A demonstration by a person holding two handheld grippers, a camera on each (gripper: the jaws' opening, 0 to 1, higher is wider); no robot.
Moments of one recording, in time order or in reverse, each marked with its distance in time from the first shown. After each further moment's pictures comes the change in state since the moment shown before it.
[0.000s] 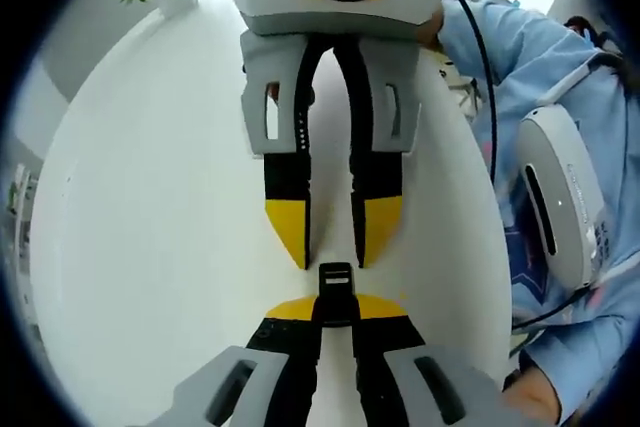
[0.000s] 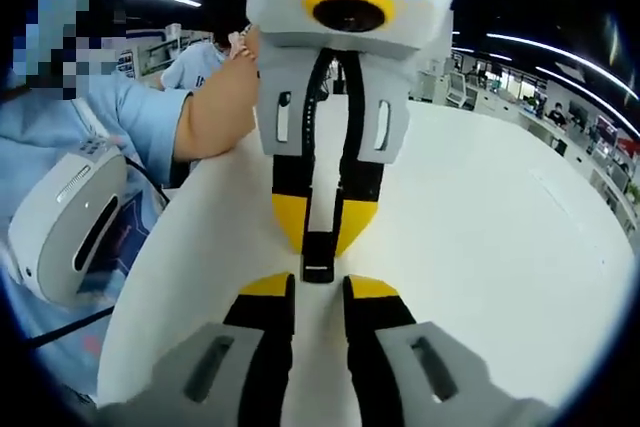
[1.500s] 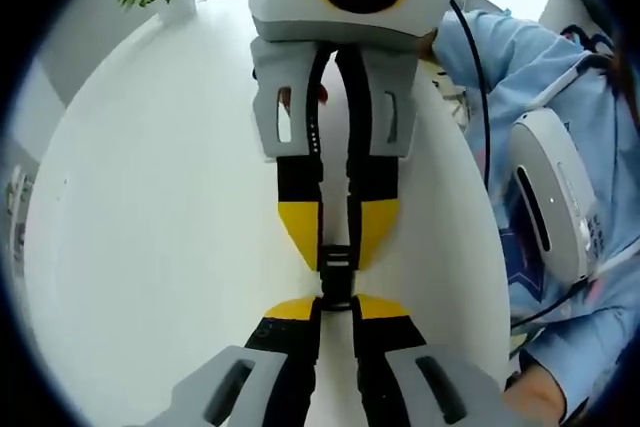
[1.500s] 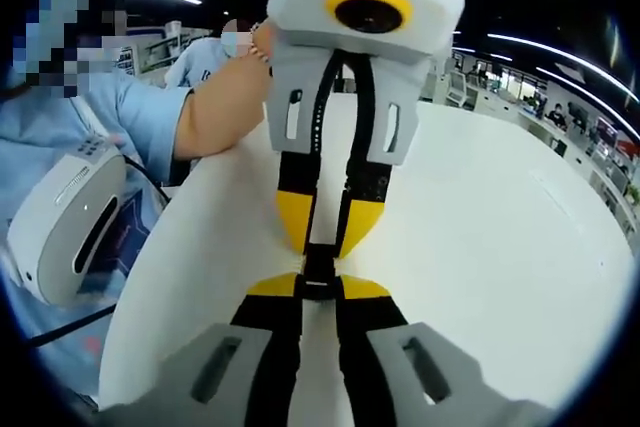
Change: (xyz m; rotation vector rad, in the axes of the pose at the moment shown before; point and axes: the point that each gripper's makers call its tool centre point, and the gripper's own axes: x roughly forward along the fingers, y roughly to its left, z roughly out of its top) left arm 0.001 -0.001 0.000 0.010 -0.040 -0.027; right arm 0.001 0.001 0.000 -0.008 0.014 0.000
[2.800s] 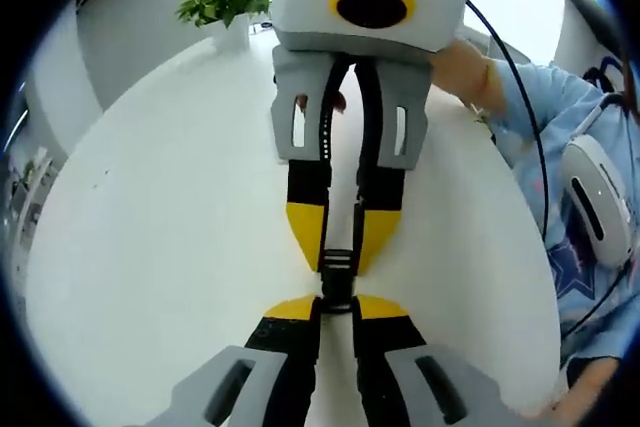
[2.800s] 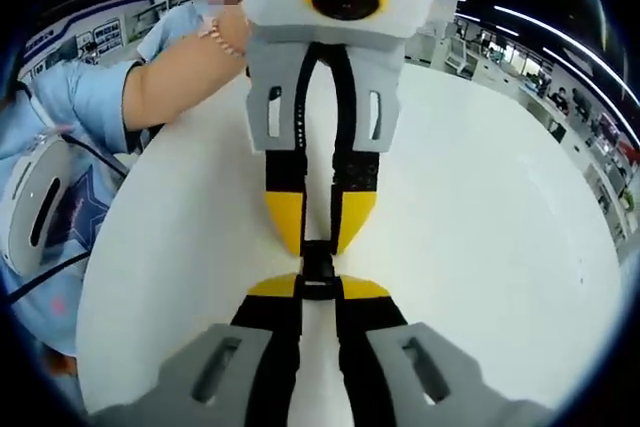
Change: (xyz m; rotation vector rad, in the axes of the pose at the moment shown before) left arm -0.005 0.071 0.004 -0.075 -0.241 0.091; right arm 0.000 -0.078 -0.010 0.000 0.212 -0.005
